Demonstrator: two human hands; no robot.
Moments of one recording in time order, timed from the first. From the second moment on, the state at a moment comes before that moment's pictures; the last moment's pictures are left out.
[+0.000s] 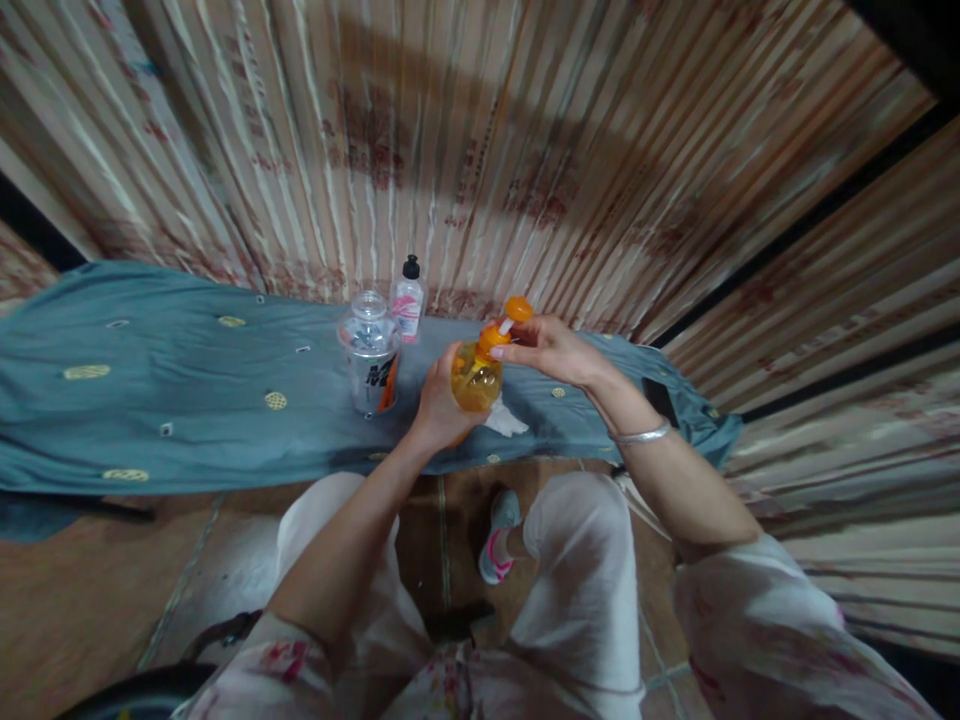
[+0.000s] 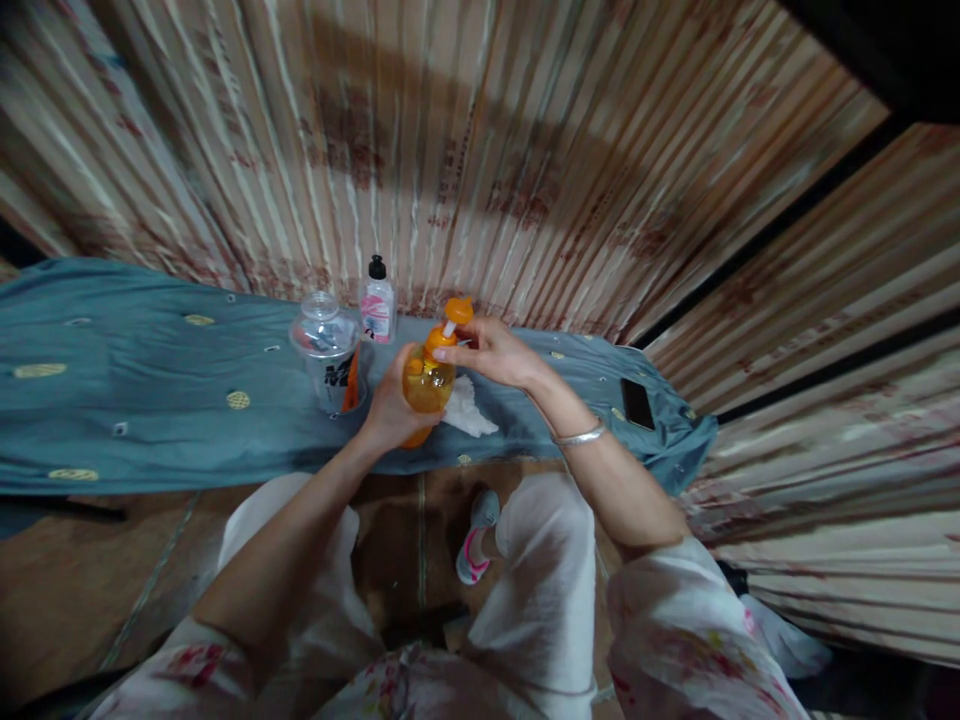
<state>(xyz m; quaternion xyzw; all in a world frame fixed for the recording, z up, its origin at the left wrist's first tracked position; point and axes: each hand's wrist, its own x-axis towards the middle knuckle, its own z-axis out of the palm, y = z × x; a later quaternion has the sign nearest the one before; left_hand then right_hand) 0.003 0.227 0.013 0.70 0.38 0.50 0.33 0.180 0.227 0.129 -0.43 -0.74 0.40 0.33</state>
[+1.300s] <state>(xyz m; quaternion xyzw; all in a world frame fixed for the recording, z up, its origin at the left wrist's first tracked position) -0.002 0.232 0.008 0.71 0.41 0.49 0.31 0.153 0.228 0.086 -0.49 -0.67 0.32 0.46</state>
